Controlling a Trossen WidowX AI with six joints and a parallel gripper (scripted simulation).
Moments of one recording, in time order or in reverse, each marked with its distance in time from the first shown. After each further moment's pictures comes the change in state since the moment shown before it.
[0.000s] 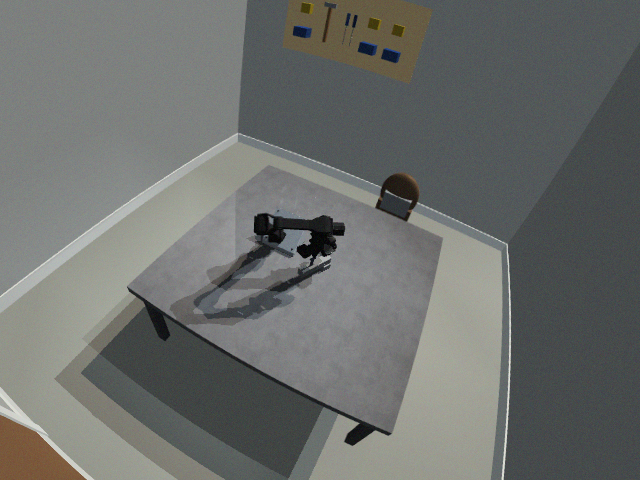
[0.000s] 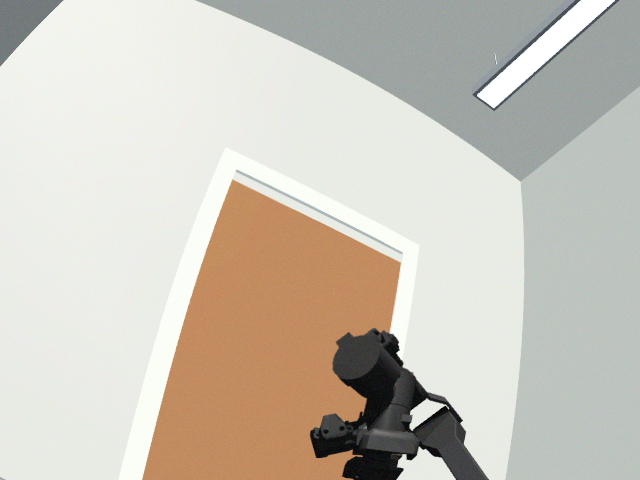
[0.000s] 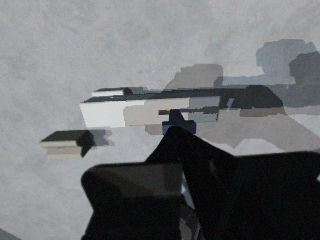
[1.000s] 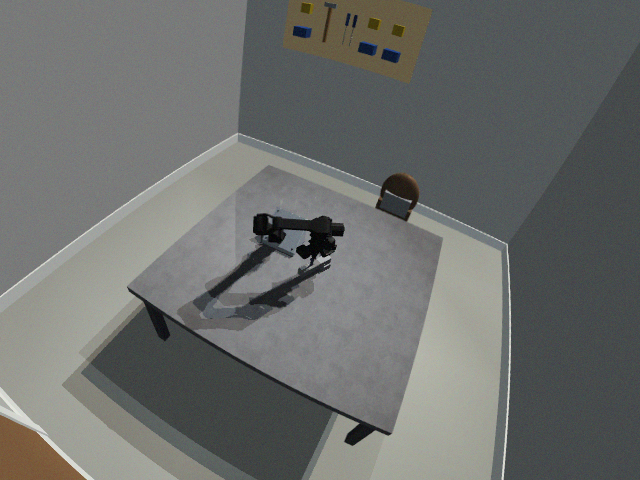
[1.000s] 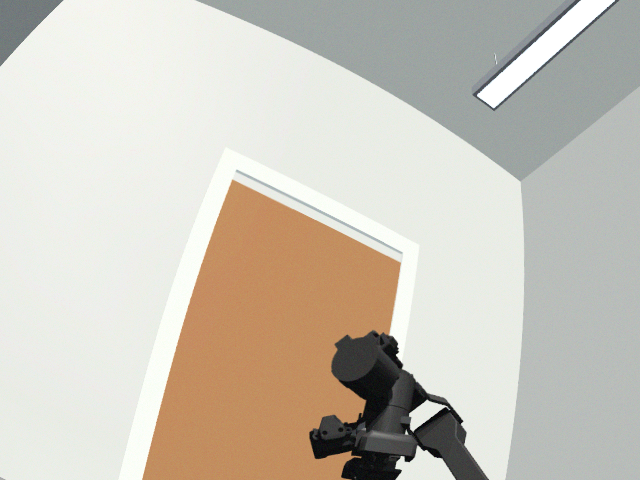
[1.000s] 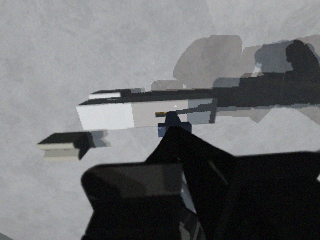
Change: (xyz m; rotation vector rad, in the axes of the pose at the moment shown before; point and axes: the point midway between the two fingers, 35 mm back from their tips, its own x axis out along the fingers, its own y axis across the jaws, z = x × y) arm 0.002 -0.003 0.001 -0.004 -0.006 -0.010
